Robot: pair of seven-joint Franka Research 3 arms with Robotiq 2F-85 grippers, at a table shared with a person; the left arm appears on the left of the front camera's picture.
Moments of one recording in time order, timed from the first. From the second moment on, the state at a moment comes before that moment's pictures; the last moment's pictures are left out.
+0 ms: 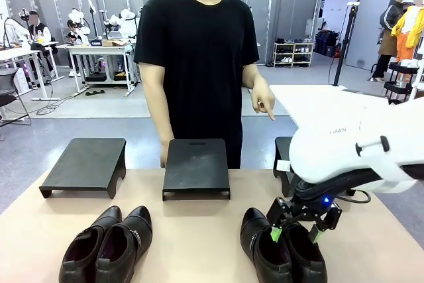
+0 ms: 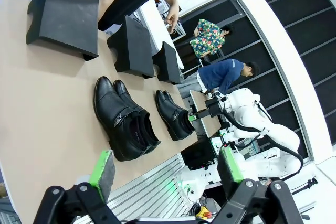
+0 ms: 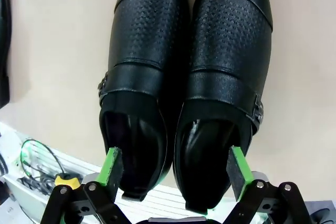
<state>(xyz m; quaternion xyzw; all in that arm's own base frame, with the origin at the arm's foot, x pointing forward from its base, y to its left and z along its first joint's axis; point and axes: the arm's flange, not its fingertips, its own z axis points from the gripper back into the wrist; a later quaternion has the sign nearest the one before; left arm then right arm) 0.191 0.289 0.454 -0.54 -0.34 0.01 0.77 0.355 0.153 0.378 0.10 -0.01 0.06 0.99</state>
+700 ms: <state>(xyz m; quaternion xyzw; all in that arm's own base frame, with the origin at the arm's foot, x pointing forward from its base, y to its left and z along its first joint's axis) 0.191 0.289 0.454 -0.54 -0.34 0.01 0.77 0.361 0.174 0.342 0.04 -0.02 0.05 1.00</state>
